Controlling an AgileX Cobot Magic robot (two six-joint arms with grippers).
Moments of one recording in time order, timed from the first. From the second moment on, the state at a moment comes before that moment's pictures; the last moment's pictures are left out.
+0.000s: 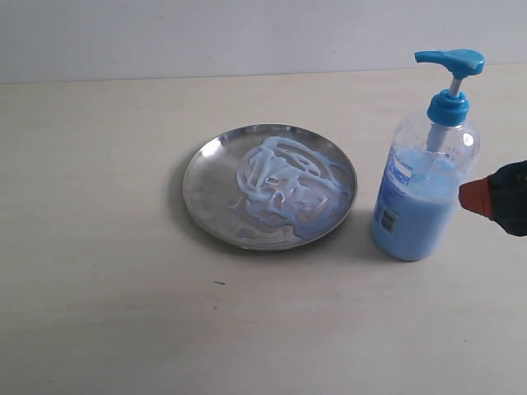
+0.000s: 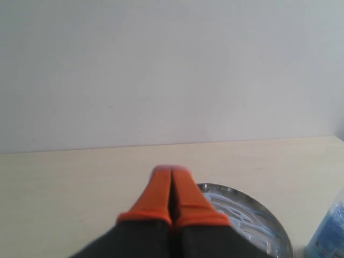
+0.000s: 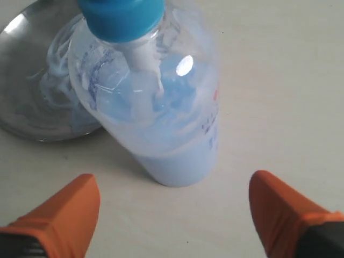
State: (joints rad) left arm -0.36 0.49 -0.53 -0.06 0.26 -0.11; right arm 0.00 0.99 -0.46 0.70 0.50 -0.74
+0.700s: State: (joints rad) left arm -0.36 0.49 -0.53 -0.06 0.26 -0.11; right arm 0.24 1.19 -0.39 0.71 0.09 -0.63
